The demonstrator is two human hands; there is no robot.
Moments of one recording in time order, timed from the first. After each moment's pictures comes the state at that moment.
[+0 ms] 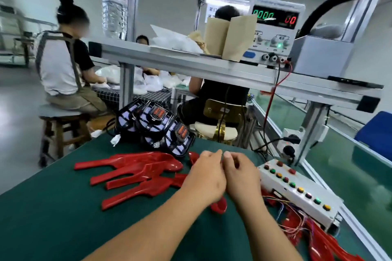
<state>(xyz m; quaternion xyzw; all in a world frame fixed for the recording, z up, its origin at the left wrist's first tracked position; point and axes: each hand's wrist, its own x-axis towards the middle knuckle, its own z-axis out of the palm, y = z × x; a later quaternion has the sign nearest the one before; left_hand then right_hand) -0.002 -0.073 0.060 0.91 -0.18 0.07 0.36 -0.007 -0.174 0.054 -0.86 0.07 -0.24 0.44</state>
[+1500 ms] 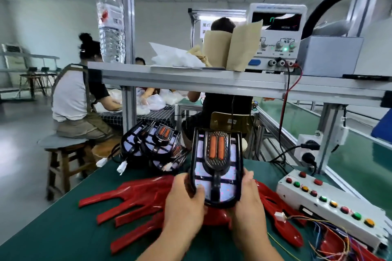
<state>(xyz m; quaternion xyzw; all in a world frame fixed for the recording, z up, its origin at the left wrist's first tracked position) 0.023 -0.013 0.013 0.77 0.01 0.16 0.62 0.007 -0.133 0.015 -0.58 0.06 -0.18 0.79</state>
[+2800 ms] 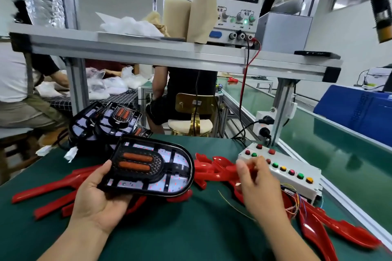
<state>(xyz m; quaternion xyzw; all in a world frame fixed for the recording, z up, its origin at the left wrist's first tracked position) 0.039 0.046 0.002 0.24 0.01 -0.07 0.97 -0.027 -0.234 0.004 -0.85 0.11 -0.35 0.39</state>
